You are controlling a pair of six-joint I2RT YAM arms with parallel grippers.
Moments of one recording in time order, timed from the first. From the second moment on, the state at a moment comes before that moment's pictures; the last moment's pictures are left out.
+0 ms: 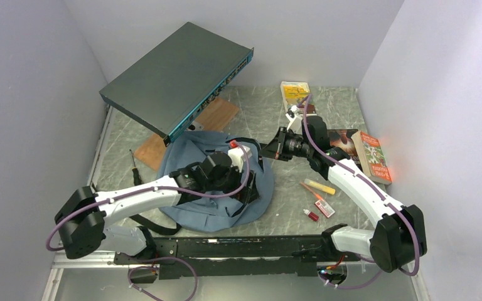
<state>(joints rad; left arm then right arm) -0.97 1.29 0.84 -0.12 0.14 -0.51 0.39 1.20 0.86 -0.18 -0.55 0.66</state>
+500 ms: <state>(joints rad) -1.10 1.48 0.83 -0.01 0.00 -0.50 0.39 1.27 0.91 -0.24 -0.45 0.59</state>
